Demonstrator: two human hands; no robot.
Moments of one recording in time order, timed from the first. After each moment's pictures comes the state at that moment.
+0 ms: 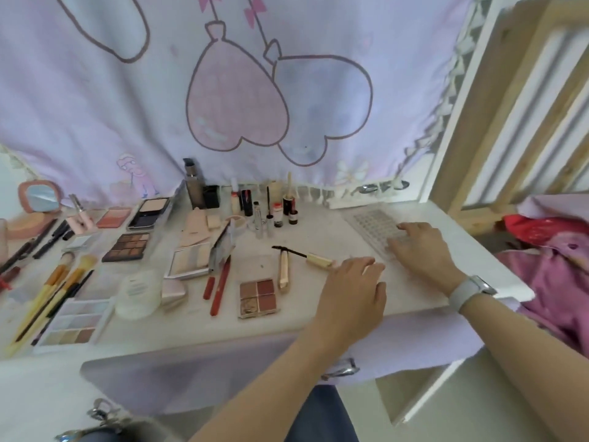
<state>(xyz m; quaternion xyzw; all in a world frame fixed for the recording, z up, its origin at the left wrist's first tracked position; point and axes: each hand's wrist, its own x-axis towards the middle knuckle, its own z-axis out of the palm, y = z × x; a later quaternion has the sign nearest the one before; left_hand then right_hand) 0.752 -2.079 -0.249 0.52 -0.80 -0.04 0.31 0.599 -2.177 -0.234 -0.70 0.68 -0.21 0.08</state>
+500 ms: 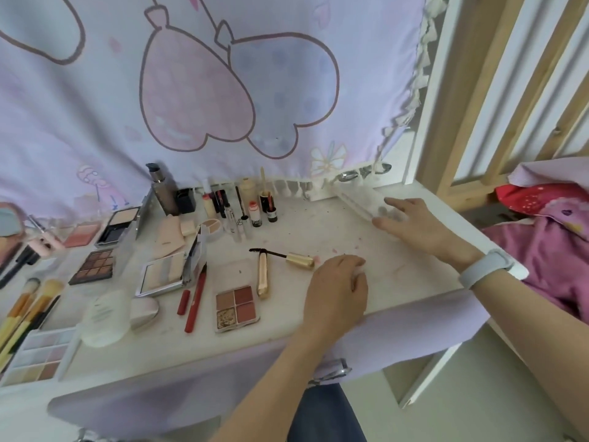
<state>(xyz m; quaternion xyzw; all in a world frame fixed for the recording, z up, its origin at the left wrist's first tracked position) 0.745 -2.097 -0.260 0.56 -0.73 -0.17 0.36 0.581 -2.191 -0.219 -0.66 0.64 -0.28 0.29</state>
